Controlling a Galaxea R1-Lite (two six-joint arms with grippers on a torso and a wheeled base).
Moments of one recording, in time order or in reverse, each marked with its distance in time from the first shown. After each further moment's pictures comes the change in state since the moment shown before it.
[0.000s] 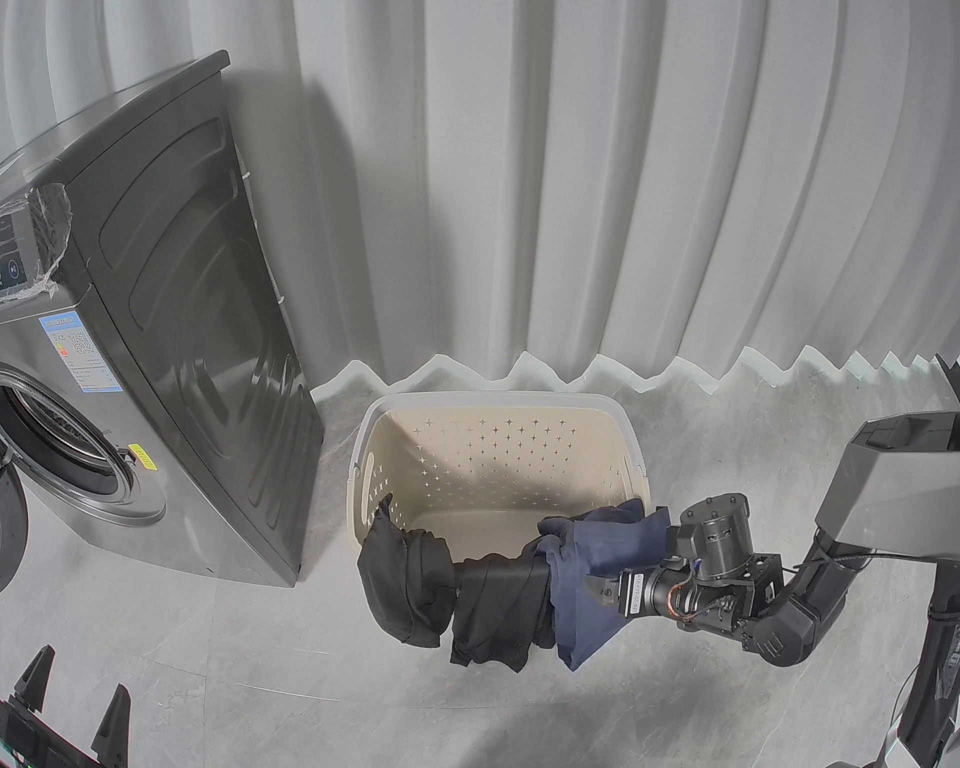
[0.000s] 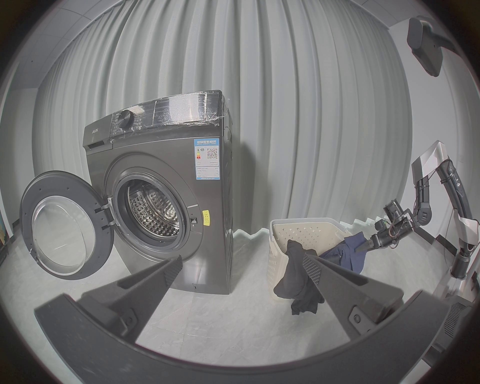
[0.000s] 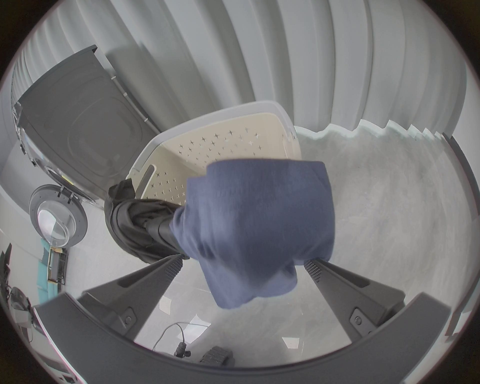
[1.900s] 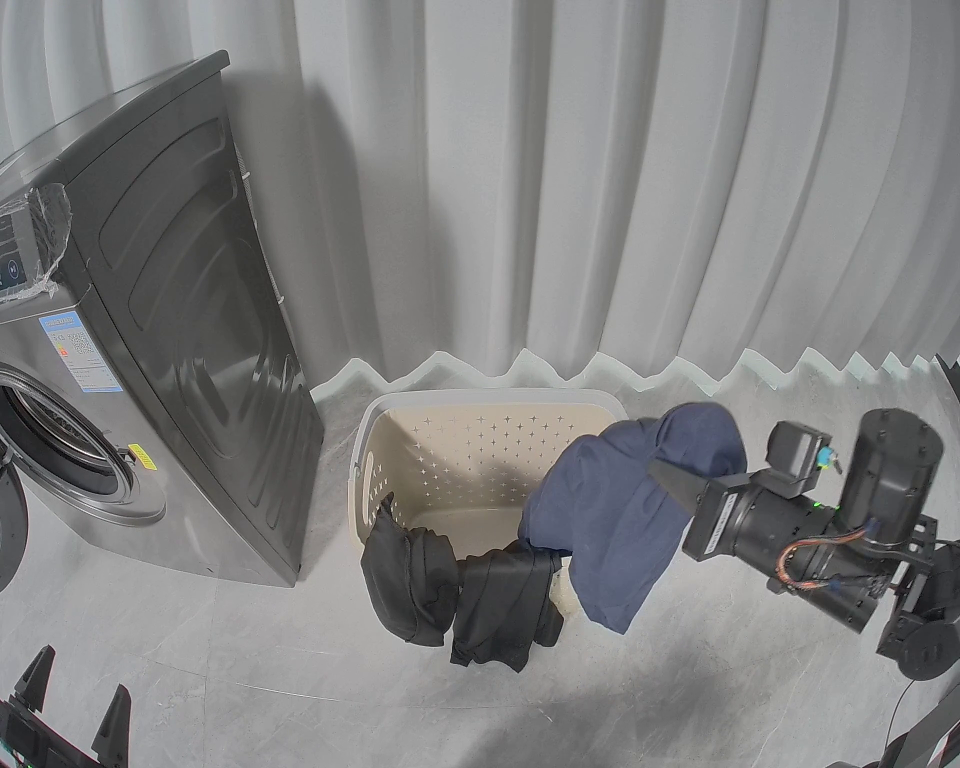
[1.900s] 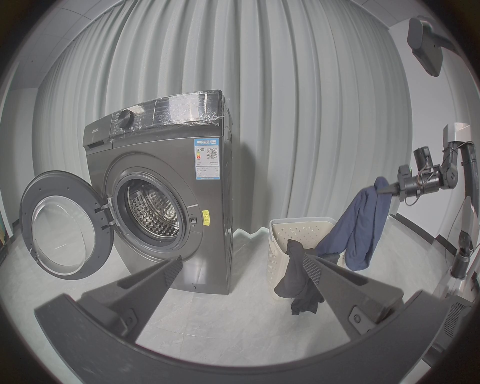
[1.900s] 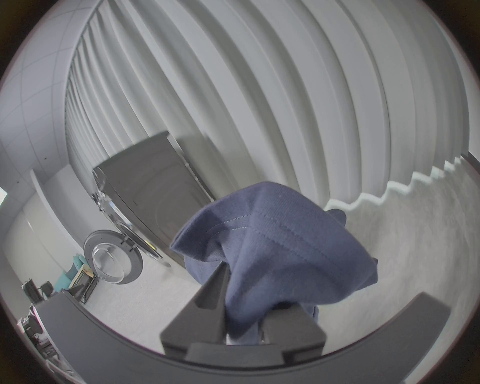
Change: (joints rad) left arm 0.000 0.000 0.000 0.001 0.000 0.000; right arm 0.182 -0.576 0.098 -0.021 -0.080 -0.011
